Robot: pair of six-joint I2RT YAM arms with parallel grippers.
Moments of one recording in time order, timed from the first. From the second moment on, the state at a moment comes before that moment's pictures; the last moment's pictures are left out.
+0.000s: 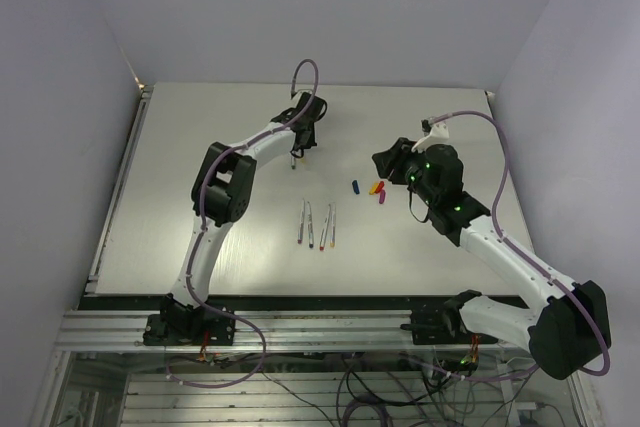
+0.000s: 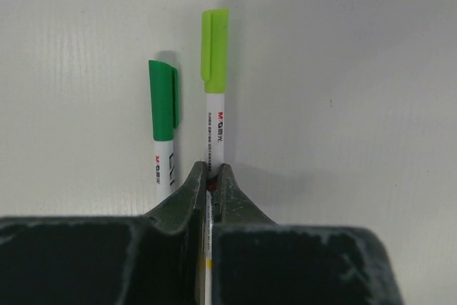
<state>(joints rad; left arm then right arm) -0.54 2.36 1.88 -0.37 -0.34 -0.43 0.46 1.10 0.74 0.10 0.08 0.47</state>
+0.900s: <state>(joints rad) -0.53 2.35 1.90 -0.39 -0.35 -0.41 0.46 1.12 0.74 0.11 0.09 0.48</state>
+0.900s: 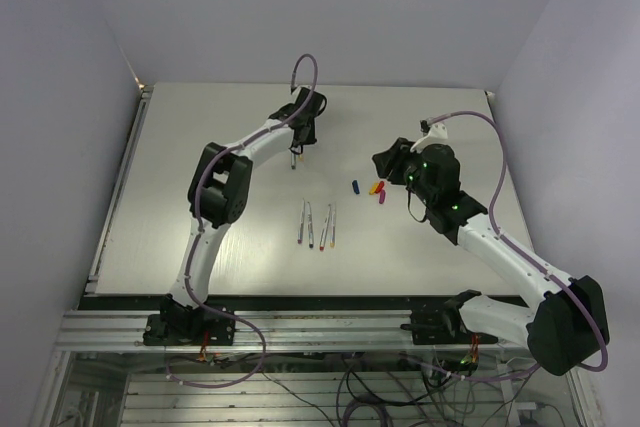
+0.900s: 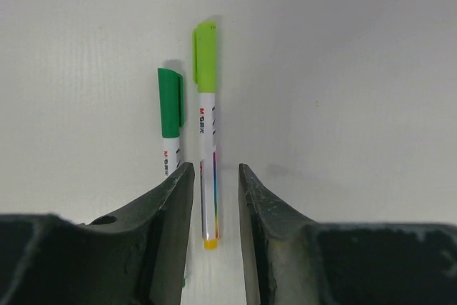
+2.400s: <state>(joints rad) -0.86 1.64 1.03 -0.42 -0.34 -0.57 0.41 1.15 0.70 -0.03 0.33 0.60</state>
